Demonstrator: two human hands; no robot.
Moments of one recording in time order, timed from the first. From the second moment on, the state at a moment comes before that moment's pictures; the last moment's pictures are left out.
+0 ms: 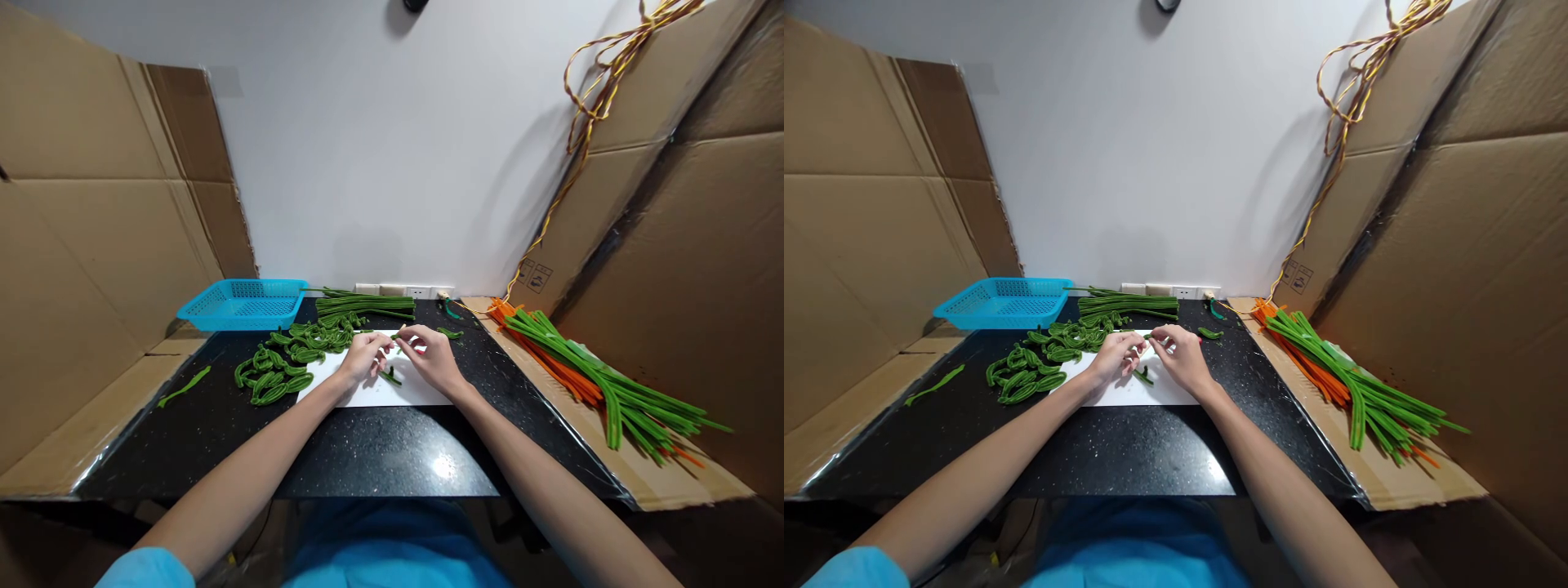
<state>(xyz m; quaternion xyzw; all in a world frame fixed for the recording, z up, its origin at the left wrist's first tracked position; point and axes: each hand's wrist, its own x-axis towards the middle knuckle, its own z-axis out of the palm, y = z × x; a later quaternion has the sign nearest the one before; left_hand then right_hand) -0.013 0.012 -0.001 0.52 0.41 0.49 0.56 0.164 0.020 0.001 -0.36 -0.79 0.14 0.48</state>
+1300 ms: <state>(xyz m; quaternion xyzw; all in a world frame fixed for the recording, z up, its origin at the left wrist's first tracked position) -0.015 0.007 -0.004 0.73 0.36 0.50 0.31 0.170 0.033 -0.001 -0.33 -0.65 0.51 0.46</state>
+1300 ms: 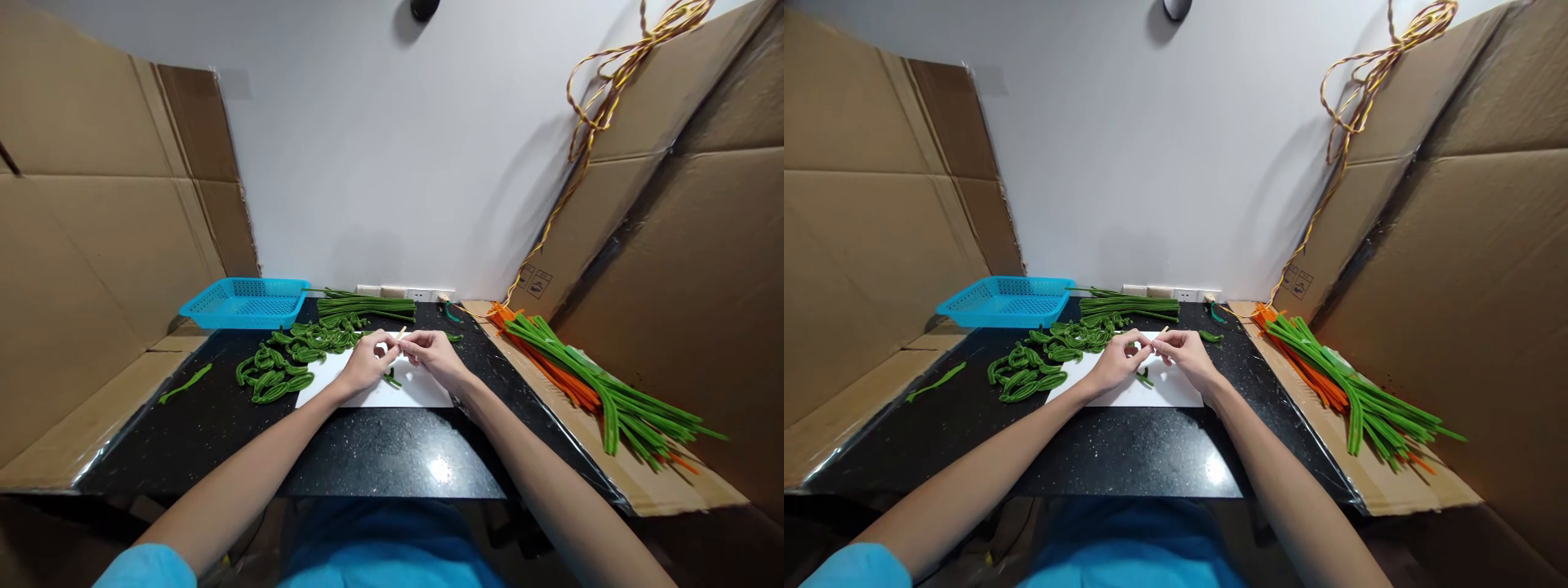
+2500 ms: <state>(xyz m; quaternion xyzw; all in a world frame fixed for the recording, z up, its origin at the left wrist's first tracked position) -0.017 0.006 -0.007 0.73 0.36 0.48 0.34 0.168 0.026 0.006 -0.32 -0.72 0.38 0.48</state>
